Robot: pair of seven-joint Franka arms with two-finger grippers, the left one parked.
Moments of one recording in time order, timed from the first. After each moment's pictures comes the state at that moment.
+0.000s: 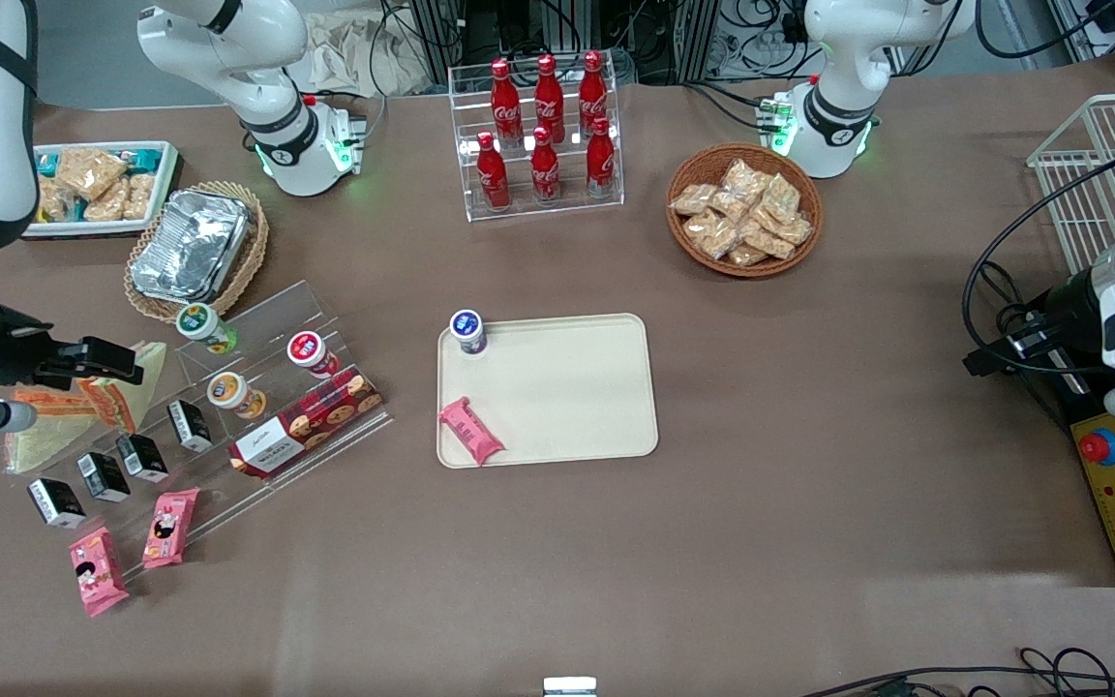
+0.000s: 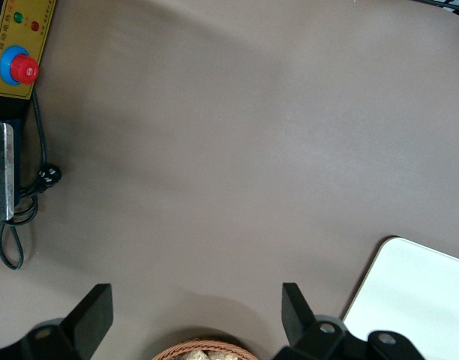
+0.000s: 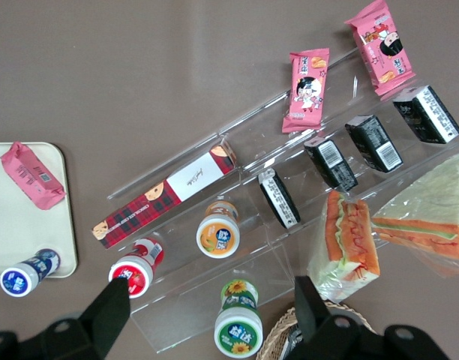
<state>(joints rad) 0.05 0.18 -0.13 -1.55 0.08 1.65 -0.10</state>
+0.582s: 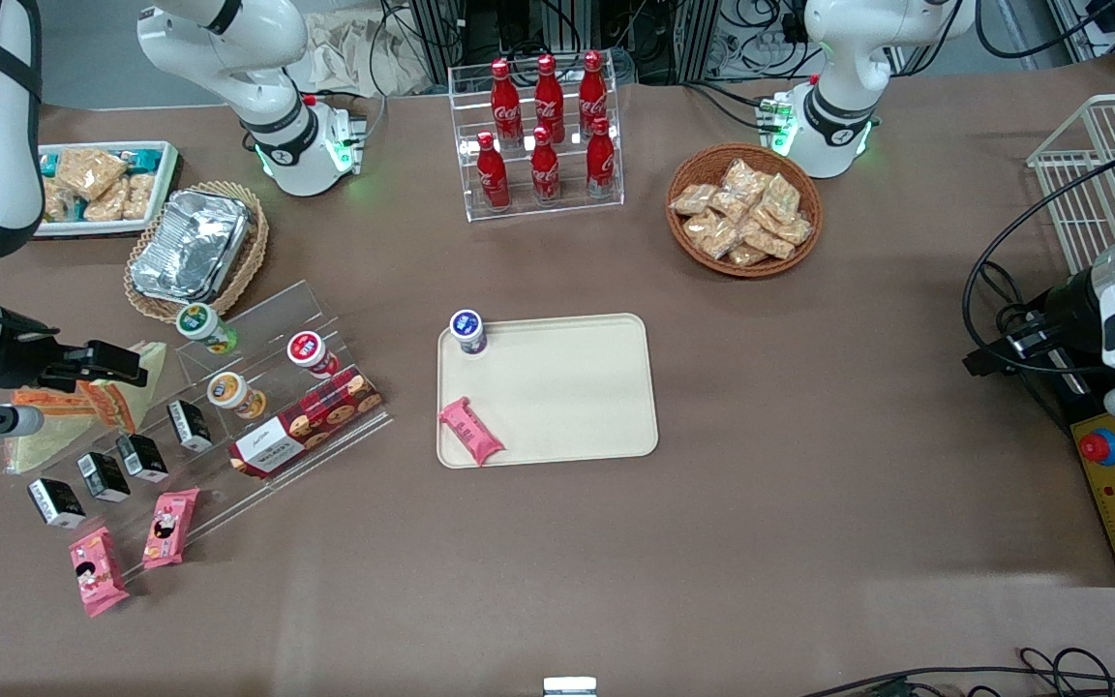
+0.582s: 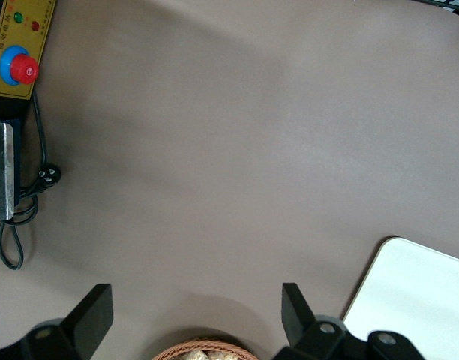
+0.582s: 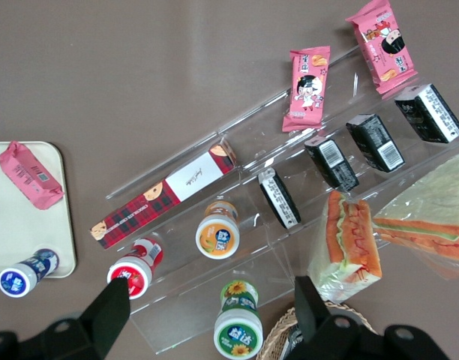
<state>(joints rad) 0.05 0.18 -0.13 -1.55 0.08 1.65 -0.10</state>
